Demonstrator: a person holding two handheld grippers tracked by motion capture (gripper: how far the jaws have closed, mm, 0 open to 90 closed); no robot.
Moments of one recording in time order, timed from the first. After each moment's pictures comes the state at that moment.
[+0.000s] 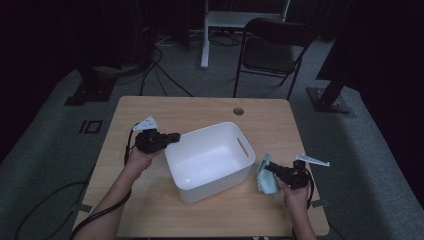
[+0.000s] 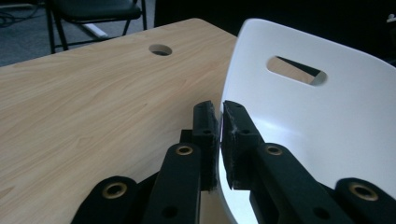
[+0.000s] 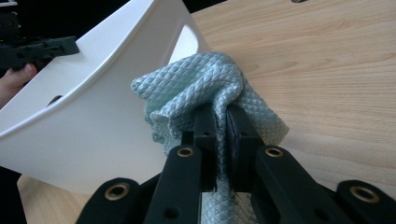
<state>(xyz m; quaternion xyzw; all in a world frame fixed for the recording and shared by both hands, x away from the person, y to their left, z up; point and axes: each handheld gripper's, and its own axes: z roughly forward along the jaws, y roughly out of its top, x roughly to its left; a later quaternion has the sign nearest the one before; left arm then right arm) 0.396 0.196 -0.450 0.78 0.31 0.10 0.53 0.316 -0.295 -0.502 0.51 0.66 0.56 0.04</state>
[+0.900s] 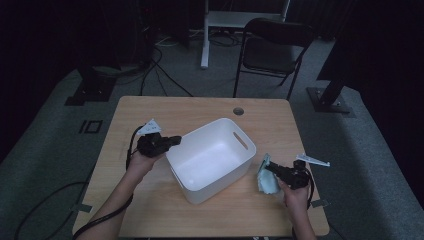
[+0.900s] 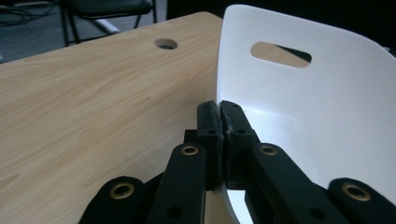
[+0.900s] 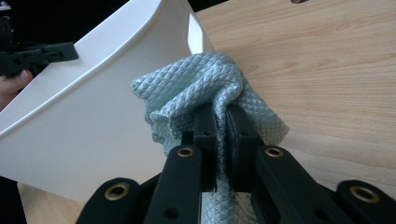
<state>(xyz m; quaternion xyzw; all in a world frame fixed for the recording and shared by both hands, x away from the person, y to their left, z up) 0.381 0.185 -0.448 0.79 0.33 0.12 0.51 0.316 -0.295 -0.502 0.51 0.65 0.56 0.04</state>
